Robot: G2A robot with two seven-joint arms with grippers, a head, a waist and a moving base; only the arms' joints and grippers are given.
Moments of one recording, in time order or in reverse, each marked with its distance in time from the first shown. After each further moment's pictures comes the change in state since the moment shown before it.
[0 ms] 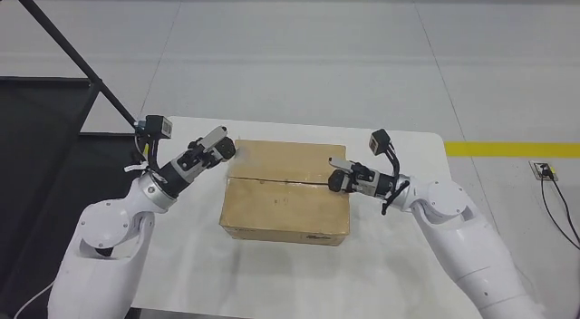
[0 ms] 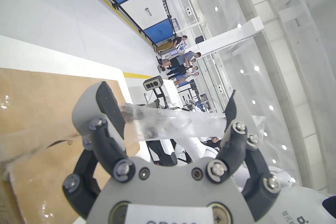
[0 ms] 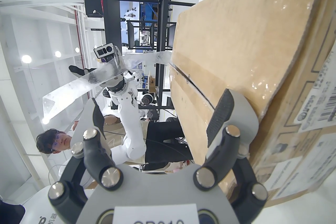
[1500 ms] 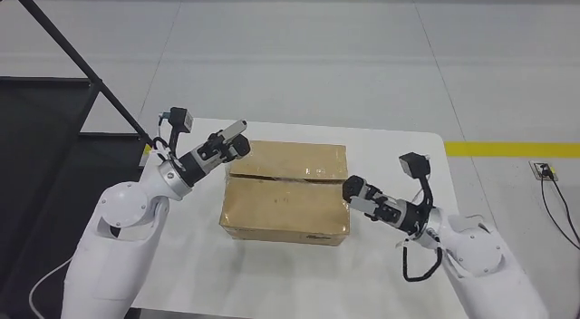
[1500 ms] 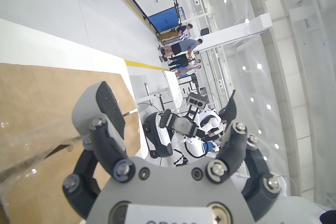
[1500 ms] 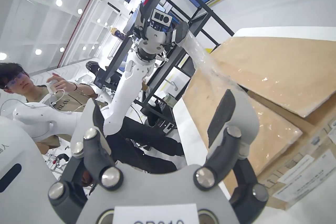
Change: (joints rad) left arm -0.117 -0.002 0.120 0.111 -0.010 0.053 -0.006; right arm -0.352 0.072 0.220 -0.482 -0.276 -0.347 -0.153
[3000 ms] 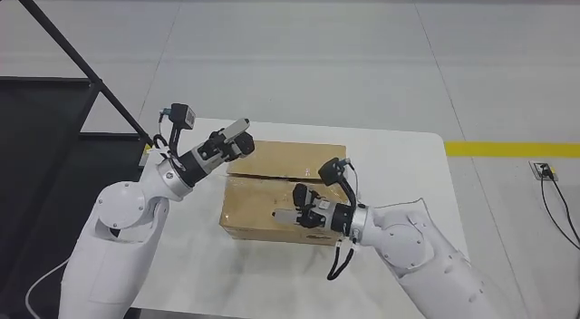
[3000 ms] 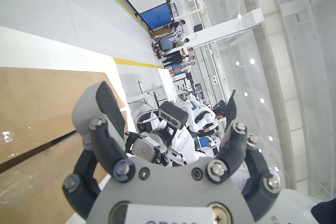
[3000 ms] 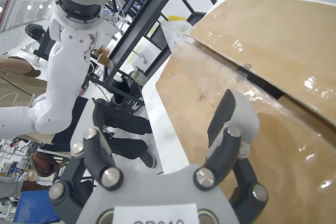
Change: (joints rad) left arm 0.007 0.011 0.002 -0.079 -0.034 0.014 -0.003; right arm 0.185 -0.084 -0.355 0.064 -0.400 0.159 -0.239
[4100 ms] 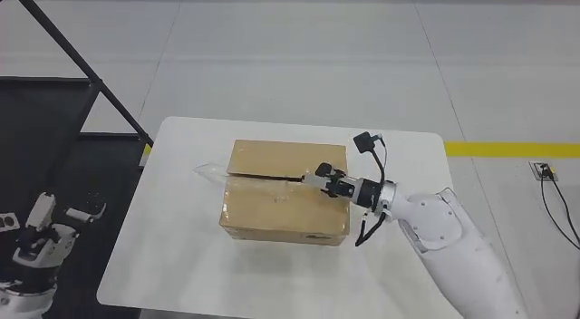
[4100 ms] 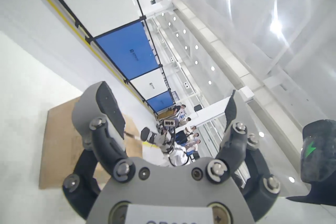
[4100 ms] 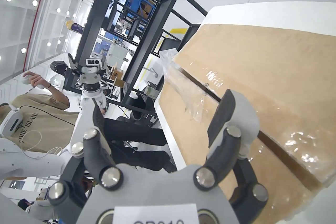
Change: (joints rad) left arm 0.820 0.014 -0.695 -0.307 -0.222 -0.300 0.149; right arm 0.040 0.017 0.145 0.049 0.245 0.088 0.157
